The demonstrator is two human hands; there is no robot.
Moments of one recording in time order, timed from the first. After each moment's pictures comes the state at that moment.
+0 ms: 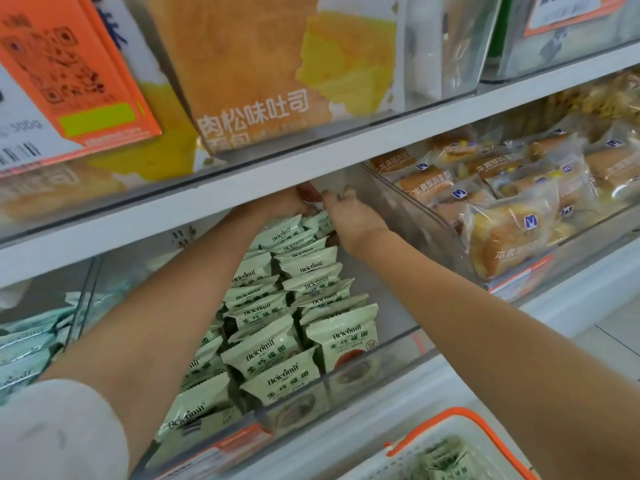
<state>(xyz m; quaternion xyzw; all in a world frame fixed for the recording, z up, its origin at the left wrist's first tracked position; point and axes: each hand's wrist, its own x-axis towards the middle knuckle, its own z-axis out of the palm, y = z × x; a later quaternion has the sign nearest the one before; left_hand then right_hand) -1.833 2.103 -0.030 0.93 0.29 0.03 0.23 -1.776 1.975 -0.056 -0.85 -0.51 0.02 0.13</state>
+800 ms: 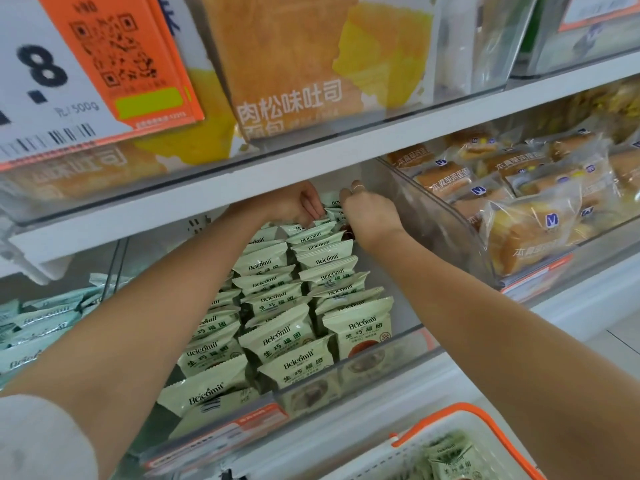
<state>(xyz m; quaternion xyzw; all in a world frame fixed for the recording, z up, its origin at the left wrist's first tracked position) -1.868 2.103 -0.027 0.91 0.27 -0.02 0.31 -1.778 1.979 -0.063 -0.85 -0.51 -0.09 0.06</state>
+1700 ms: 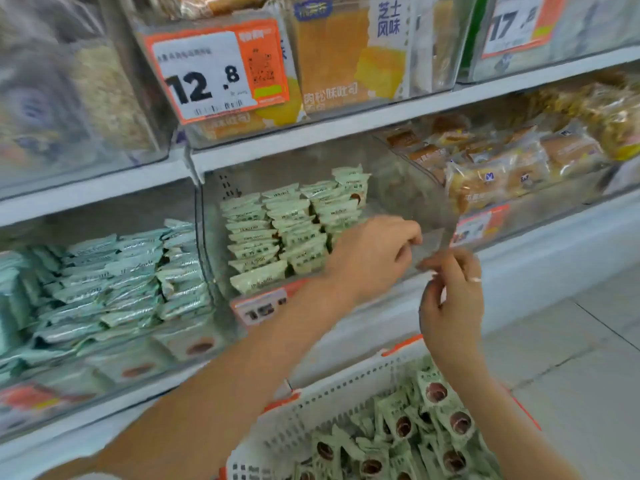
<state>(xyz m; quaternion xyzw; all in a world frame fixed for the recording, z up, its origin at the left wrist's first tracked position) -1.981 1.872 -0.027 0.96 0.05 0.24 0.11 -1.914 1.758 -0.111 -0.73 -0.37 -0.18 0.55</state>
